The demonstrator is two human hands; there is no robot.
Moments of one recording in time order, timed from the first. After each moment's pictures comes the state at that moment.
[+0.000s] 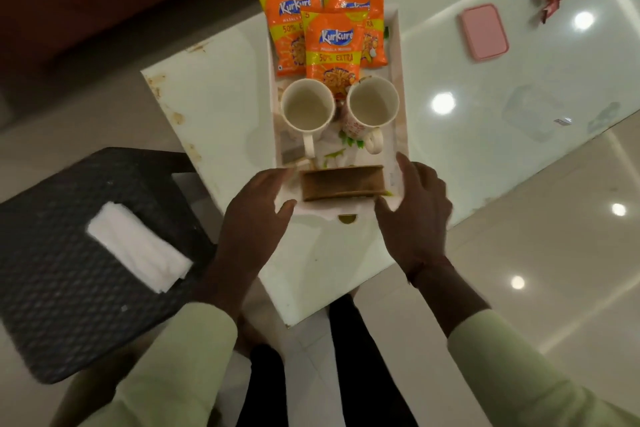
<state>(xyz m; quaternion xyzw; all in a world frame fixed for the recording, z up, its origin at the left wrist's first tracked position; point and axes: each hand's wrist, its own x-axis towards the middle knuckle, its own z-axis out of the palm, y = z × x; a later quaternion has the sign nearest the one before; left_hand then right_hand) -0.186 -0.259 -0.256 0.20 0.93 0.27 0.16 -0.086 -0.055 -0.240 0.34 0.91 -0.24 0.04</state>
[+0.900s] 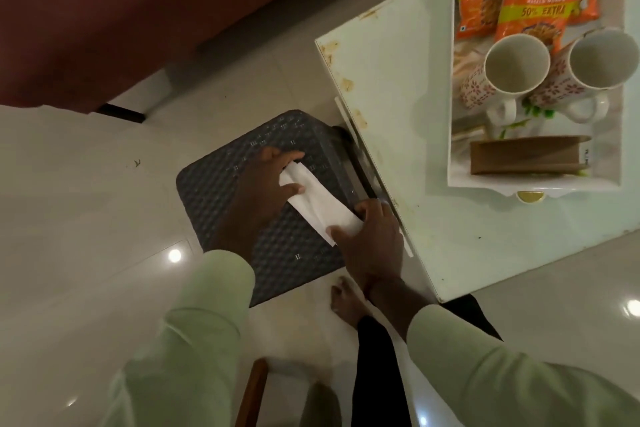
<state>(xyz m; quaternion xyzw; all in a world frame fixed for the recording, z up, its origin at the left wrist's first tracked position) -0.275 -0.509 -0.276 0.10 0.94 0.16 0.29 -0.130 -0.365 -0.283 0.34 0.83 -0.41 0.14</state>
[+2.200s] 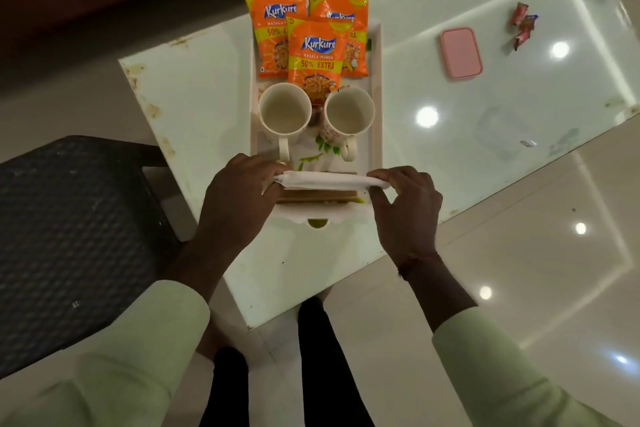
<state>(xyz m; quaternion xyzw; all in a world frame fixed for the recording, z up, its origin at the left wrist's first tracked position) -0.202 -0.229 -0.235 0.24 0.93 0.25 0.13 -0.096 -0.023 -0.223 0.31 0.92 -0.25 -0.03</state>
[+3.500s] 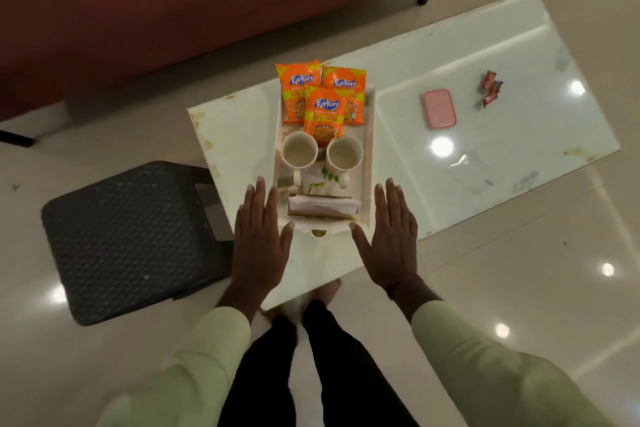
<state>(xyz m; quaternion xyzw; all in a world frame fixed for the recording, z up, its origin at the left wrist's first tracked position) -0.131 -0.232 -0.167 0.14 0.97 0.16 0.11 -0.059 -0.015 -0.174 0.19 0.96 -0.19 0.05</state>
